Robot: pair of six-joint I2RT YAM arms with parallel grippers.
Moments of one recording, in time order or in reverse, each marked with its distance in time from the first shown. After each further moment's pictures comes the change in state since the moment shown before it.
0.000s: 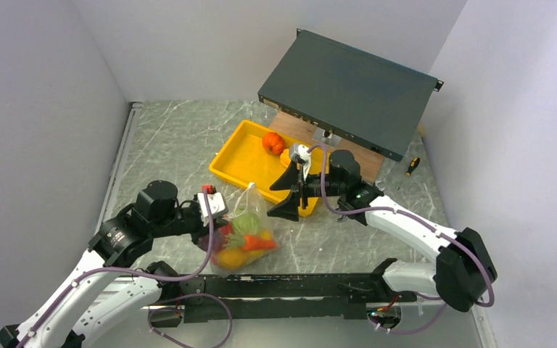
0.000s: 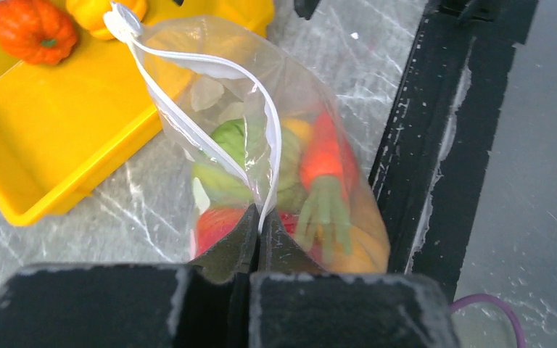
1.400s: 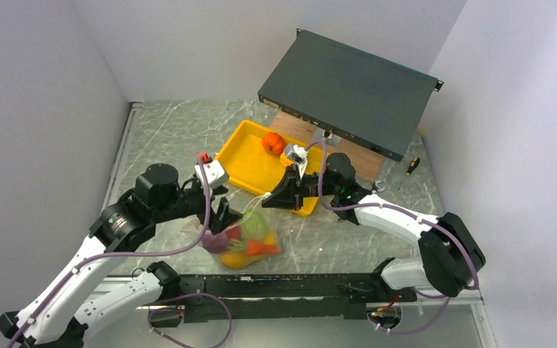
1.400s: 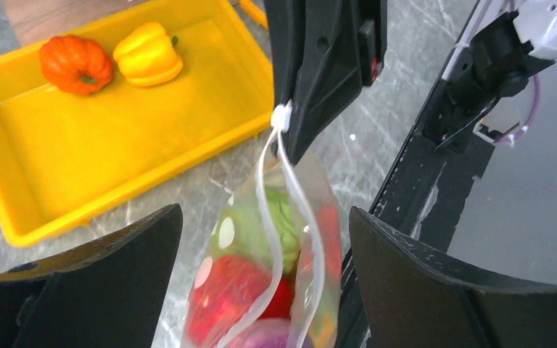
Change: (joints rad) left arm -0.032 0.154 0.166 0.113 -0.089 -0.278; right arm -0.016 0.118 -0.069 0.327 -0.143 0.201
